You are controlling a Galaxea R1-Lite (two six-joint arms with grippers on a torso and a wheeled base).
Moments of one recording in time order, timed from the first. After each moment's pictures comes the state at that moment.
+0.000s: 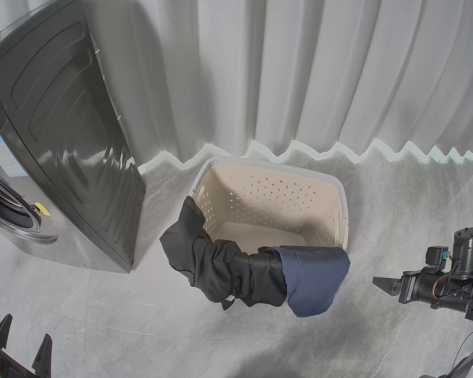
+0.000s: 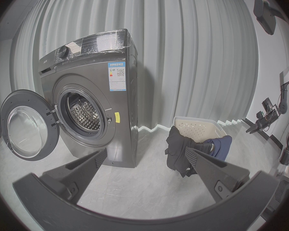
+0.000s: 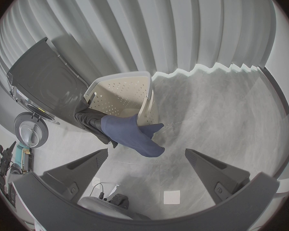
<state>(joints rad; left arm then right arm) 0.00 0.02 -0.02 0.00 0.00 -0.02 0.21 1.51 -0.15 -0.80 0.08 0.23</state>
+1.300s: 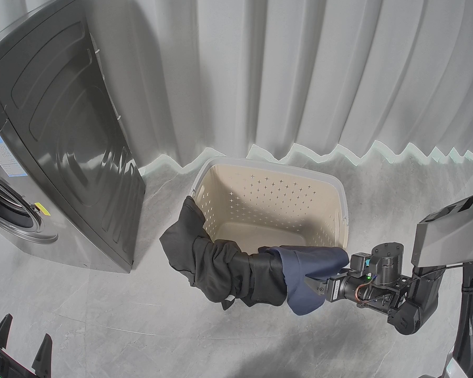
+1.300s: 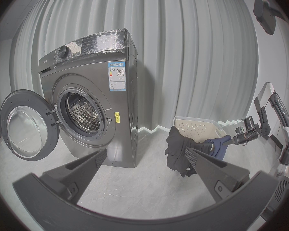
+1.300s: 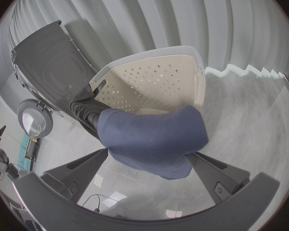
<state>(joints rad) 0.00 0.02 -0.02 0.00 0.00 -0.02 0.41 2.27 -0.36 -1.46 0.05 0.24</state>
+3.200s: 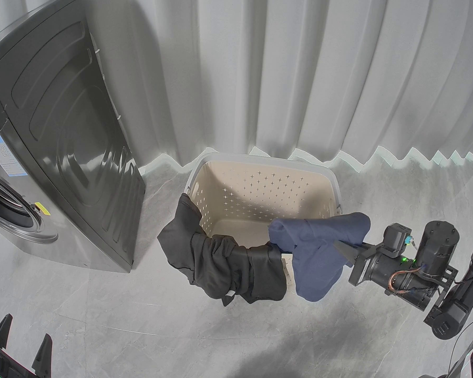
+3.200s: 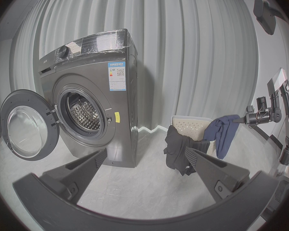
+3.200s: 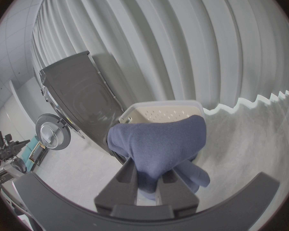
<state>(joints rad) 0.00 0.02 -0.02 0.00 0.00 -0.02 0.49 1.87 -0.22 -1.52 0.05 0.23</state>
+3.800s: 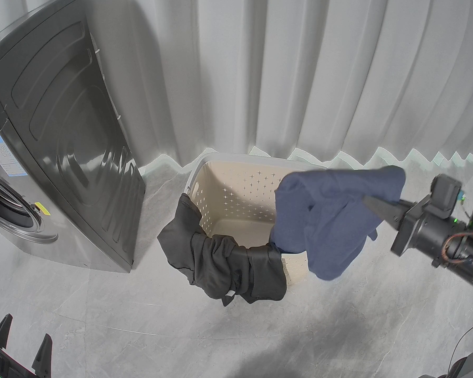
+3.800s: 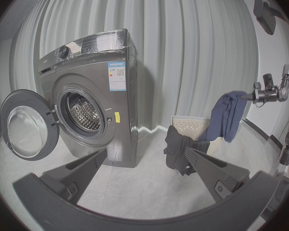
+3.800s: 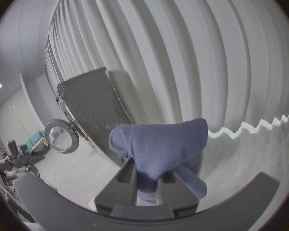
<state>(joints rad) 0.00 0.02 -0.02 0.00 0.00 -0.02 0.57 1.38 -0.44 -0.93 0.01 0.15</state>
